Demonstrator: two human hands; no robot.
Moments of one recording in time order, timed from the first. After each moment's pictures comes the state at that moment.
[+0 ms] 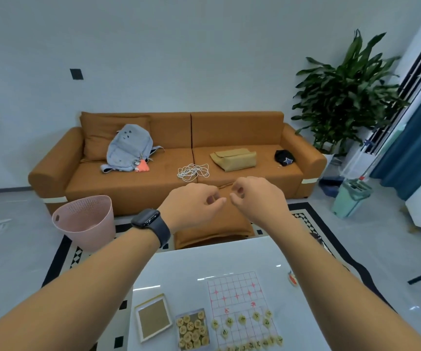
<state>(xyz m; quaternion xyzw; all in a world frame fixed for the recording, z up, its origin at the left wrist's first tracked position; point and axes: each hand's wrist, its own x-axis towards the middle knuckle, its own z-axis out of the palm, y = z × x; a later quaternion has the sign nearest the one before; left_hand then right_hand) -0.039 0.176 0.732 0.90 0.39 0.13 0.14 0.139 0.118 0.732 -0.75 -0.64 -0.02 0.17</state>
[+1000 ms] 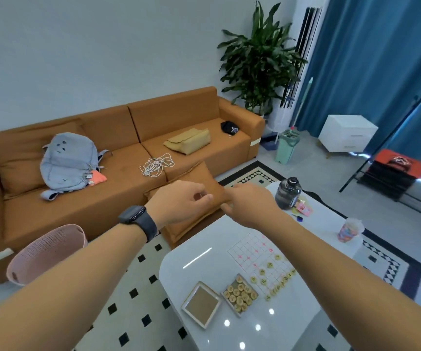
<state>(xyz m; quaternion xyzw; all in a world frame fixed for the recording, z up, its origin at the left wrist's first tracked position) -0.261 0.312 0.703 0.97 0.18 0.06 0.17 -0.116 0.166 0.685 -0.84 -0.53 -0.02 0.04</state>
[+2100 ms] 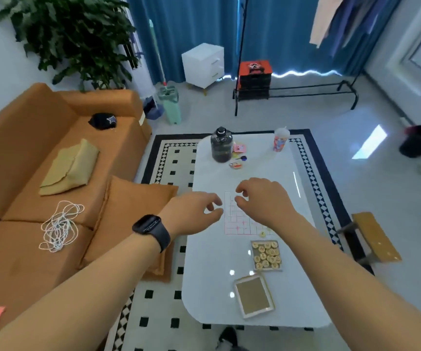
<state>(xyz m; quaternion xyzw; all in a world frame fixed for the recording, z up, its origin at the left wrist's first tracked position) -0.086 0.504 0.601 0.95 -0.23 -0.15 0.14 -0.096 0.296 0.589 -0.99 -0.06 0.02 0.13</state>
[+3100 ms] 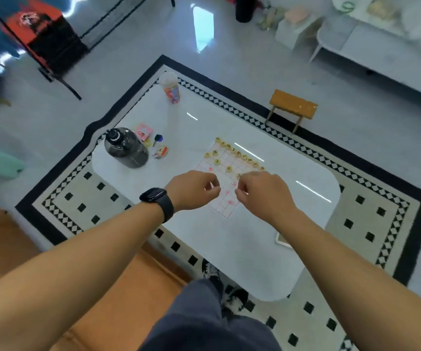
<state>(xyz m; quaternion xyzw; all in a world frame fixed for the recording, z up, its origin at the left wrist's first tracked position) 0.245 0.443 0.465 0.73 -0.61 -0.32 -0.01 0.053 0.373 0.462 -0.89 0.42 0.05 0.16</state>
